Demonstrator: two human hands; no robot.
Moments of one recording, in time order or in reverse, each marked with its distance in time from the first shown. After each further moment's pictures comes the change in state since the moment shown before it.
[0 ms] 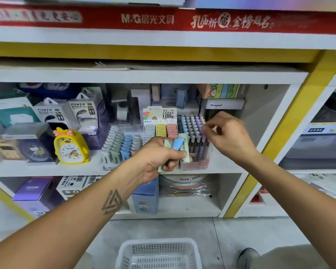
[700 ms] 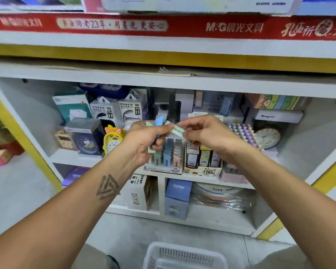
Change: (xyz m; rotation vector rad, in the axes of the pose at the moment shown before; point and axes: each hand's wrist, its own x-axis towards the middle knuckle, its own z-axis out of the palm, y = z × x) left_hand -0.026 0.038 -0.118 -0.277 0.412 0.147; right_hand 0.054 -0.119 0.080 0.701 -0.533 0.199
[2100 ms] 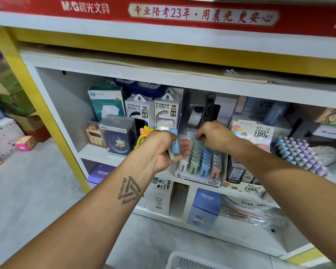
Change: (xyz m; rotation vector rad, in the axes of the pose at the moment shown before) left_hand 0.022 0.017 -0.062 -0.113 0.097 -0.318; right_hand 0.128 0.026 0.060 -1.066 -0.062 -0.063
